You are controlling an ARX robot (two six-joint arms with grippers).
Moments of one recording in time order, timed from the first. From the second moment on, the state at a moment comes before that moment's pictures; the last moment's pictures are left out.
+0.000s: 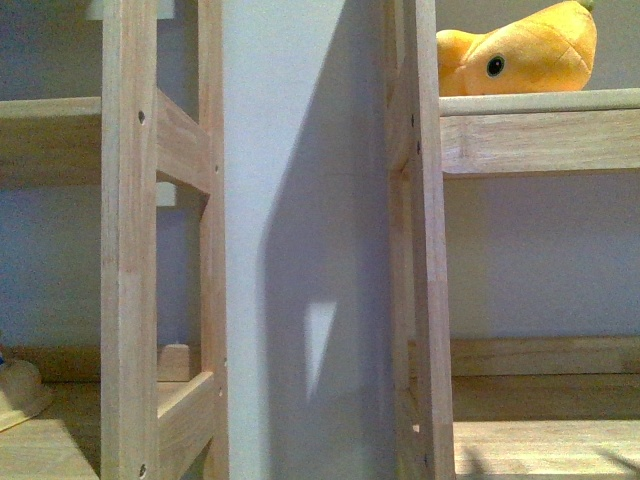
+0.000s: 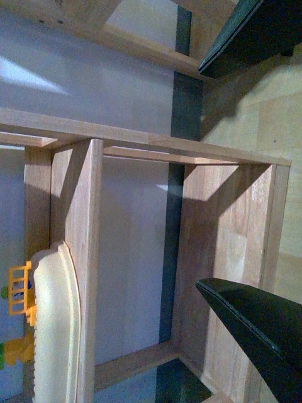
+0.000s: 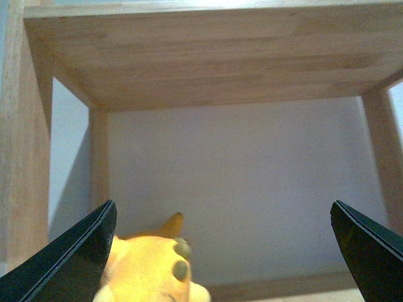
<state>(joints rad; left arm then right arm) 0.00 0.00 0.01 0.00 0.00 0.00 -0.04 1.15 1.35 0.57 0.15 0.00</state>
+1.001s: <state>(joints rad) 0.00 0.00 0.01 0.00 0.00 0.00 -0.17 0.45 0.46 0.31 0.00 0.22</state>
